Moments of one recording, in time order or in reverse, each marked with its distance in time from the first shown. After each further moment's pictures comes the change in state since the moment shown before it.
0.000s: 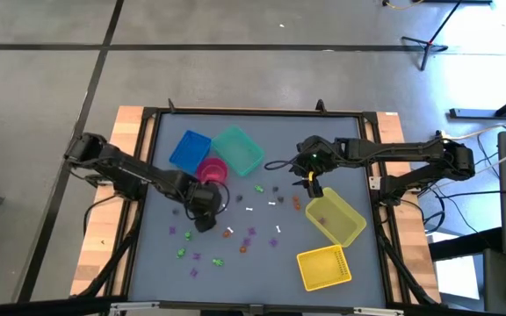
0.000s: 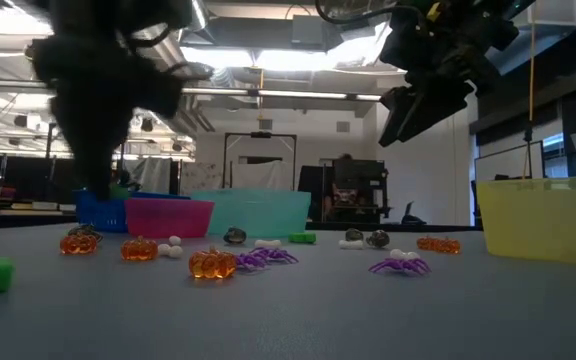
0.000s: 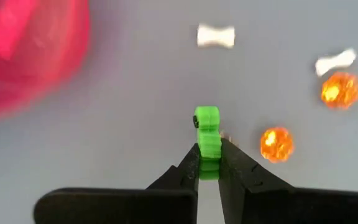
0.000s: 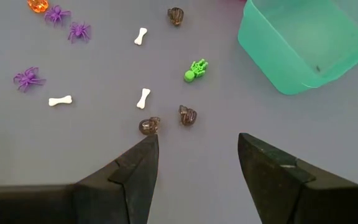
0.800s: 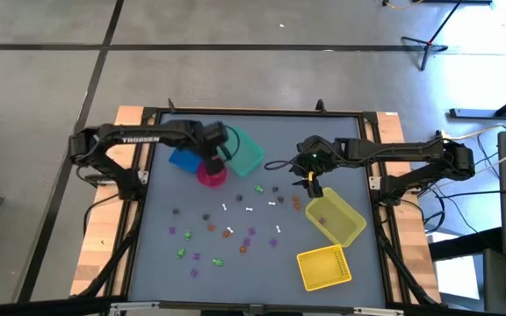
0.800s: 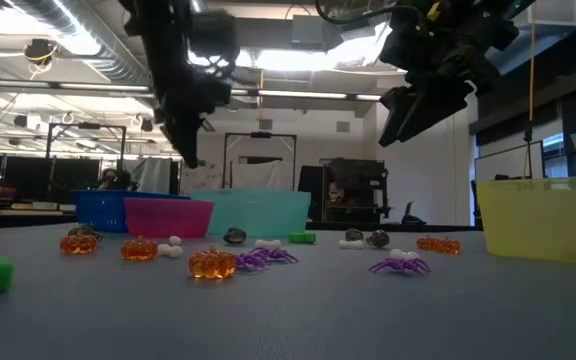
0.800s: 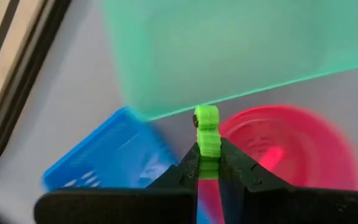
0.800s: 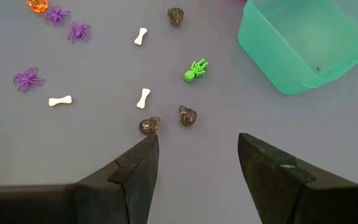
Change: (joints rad) left arm 0.565 -0.002 0.191 -0.100 -0.173 0.579; right arm 0.000 0.000 0.000 0.000 0.000 0.000
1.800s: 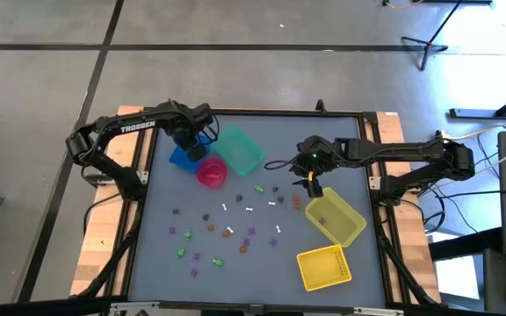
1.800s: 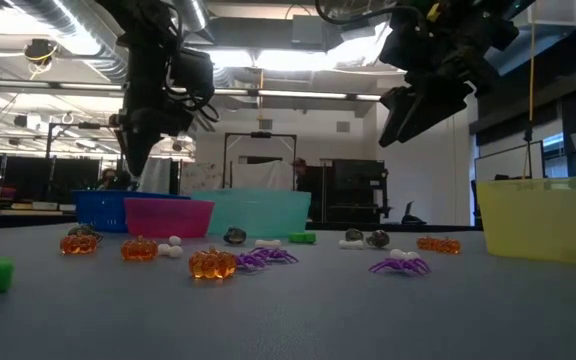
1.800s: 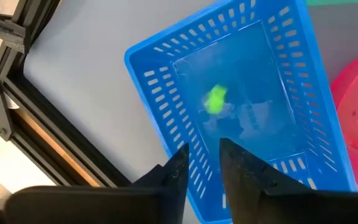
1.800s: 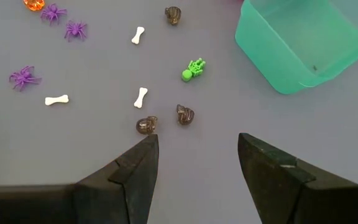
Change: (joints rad) left arm 0.252 -0.001 0.000 -0.273 -0.002 -0.031; right arm 0.000 0.000 0.000 0.000 0.011 -0.003
